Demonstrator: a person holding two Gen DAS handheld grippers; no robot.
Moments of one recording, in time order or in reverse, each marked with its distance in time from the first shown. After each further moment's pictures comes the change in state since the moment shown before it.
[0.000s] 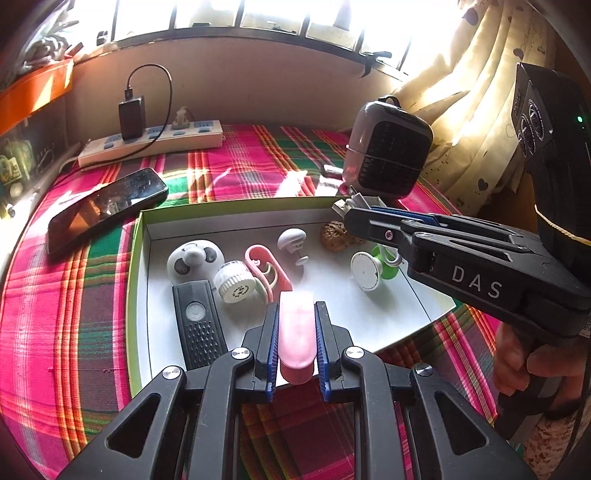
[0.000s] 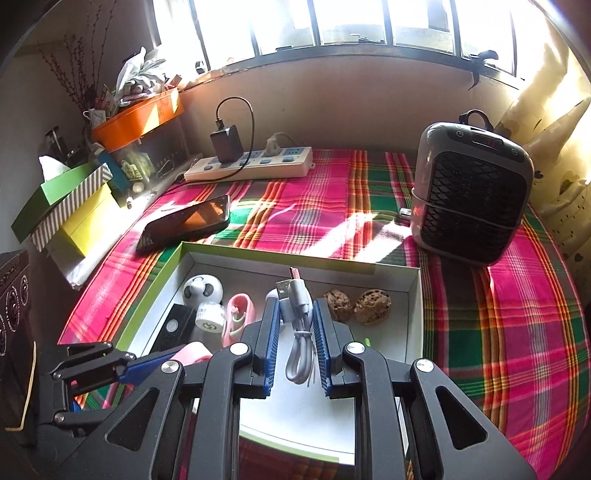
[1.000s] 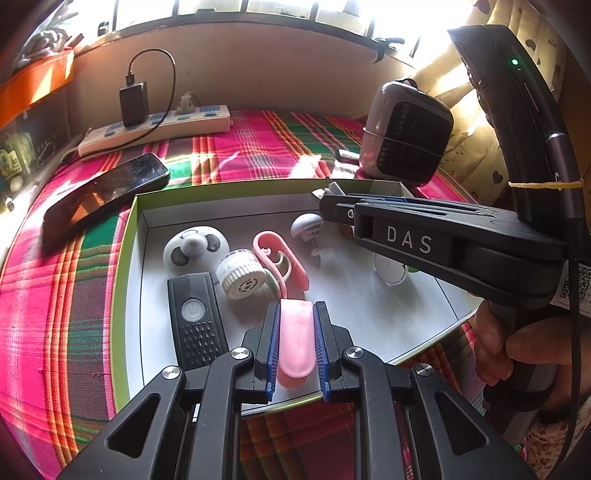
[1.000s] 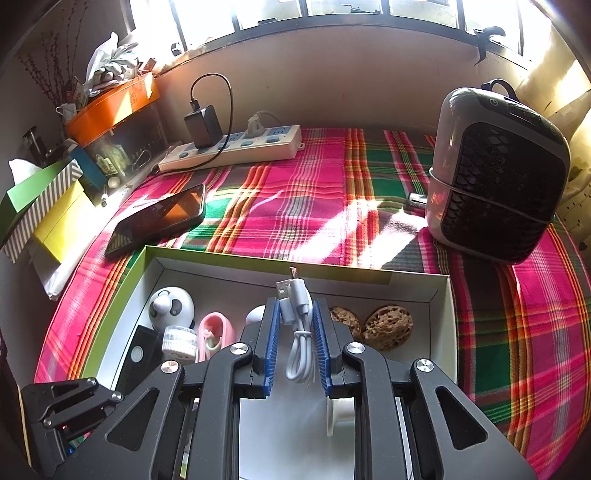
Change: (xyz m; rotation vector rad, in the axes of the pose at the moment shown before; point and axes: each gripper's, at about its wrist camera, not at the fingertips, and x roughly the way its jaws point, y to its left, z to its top) left arm 0.022 0.005 -0.003 0.000 0.032 0.040; right arm 0.043 -0.003 0.007 0.038 0.056 -0.039
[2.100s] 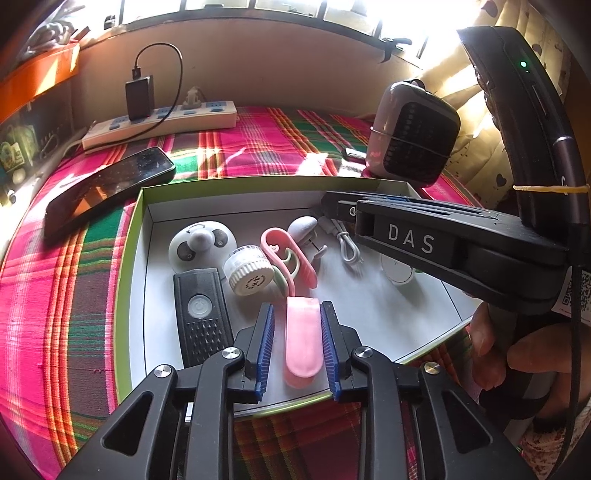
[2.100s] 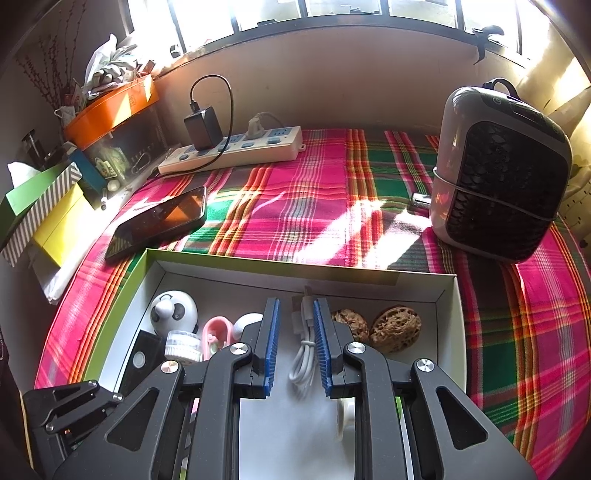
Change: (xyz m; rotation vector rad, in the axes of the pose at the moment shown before) left arm 0.001 0.002 0.002 -0.020 0.011 0.007; right arm 0.001 0.005 0.000 0.009 -0.015 0.000
